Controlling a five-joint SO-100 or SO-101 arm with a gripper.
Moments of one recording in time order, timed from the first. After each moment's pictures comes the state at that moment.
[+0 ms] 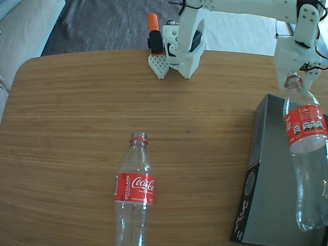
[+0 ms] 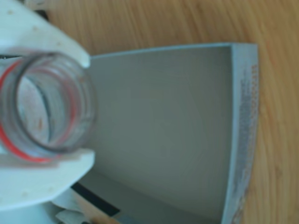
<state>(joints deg) -58.8 83.9 60.1 94.0 -24.7</state>
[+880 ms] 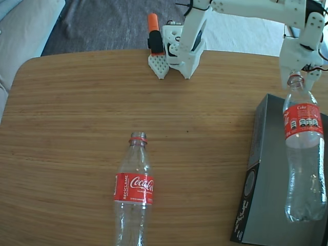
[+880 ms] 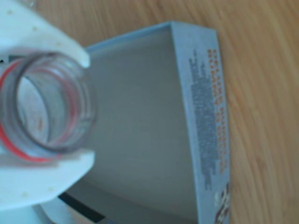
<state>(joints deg) -63.4 79.5 60.0 91.3 -13.7</state>
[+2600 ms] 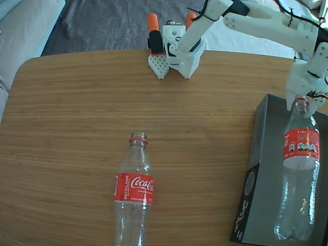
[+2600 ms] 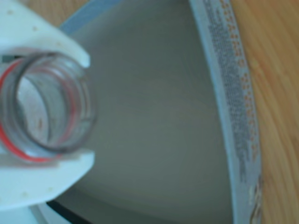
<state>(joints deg) -59.0 65.7 50.5 87.8 -12.1</state>
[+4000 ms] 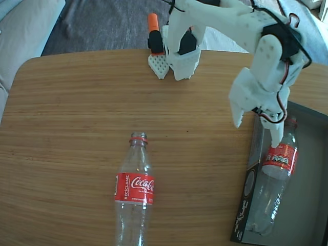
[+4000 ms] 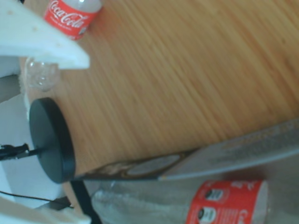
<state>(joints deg) -29.4 84.3 66.0 94.3 -31.5</state>
